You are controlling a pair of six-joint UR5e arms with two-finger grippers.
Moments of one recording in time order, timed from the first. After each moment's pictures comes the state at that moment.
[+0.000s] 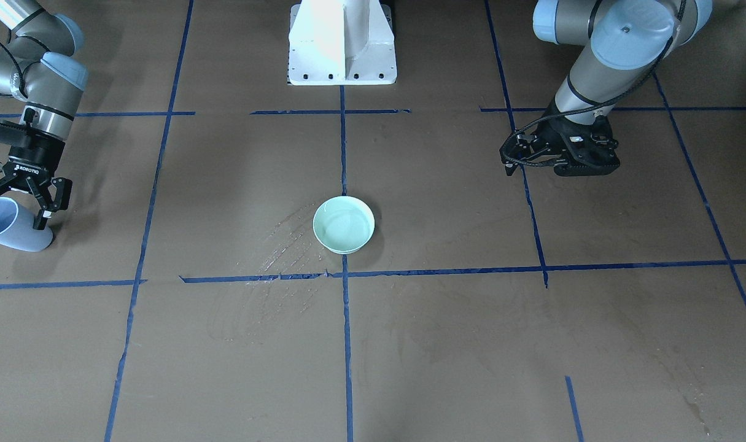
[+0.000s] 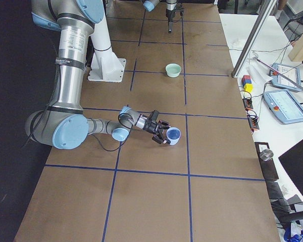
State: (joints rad) left arm -0.84 -1.88 -1.94 -1.54 -2.11 -0.97; right arm 0.38 -1.78 1.56 -0.68 0.57 1.45
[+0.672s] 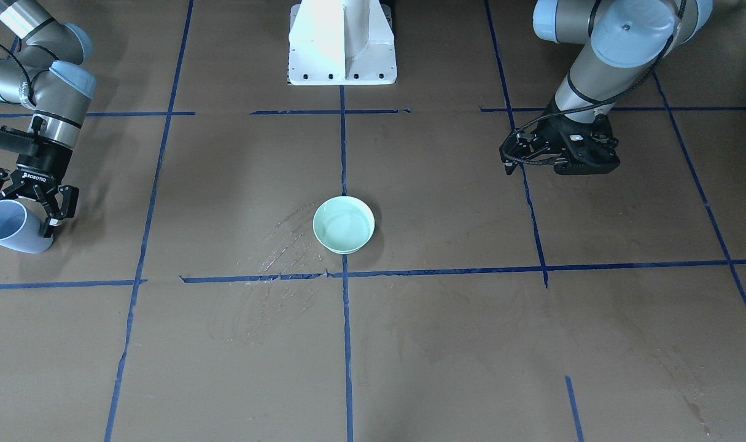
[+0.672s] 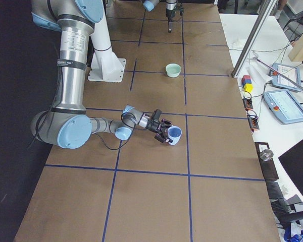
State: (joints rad) left arm -0.84 -1.88 -1.95 -1.54 -2.11 -0.97; right arm 0.40 -1.74 1.53 -0.68 0.57 1.45
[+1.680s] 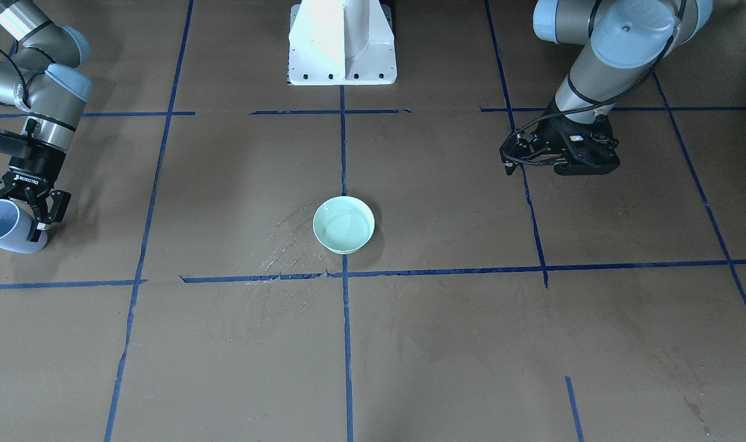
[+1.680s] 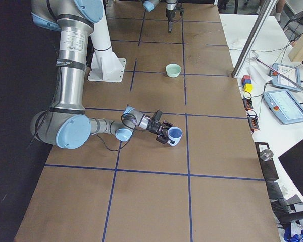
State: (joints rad) left arm -0.84 -1.88 -1.94 -1.54 -2.11 -0.97; right arm 0.41 -1.74 1.53 -0.68 0.56 1.42
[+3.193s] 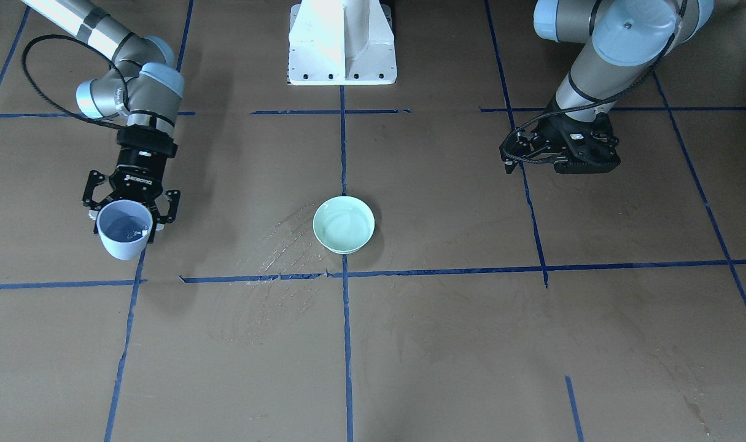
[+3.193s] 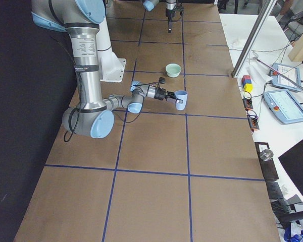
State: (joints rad) left arm -0.84 -1.88 -1.95 -1.54 -2.12 -0.97; right arm 0.34 -1.38 1.54 -0.71 0.40 0.72
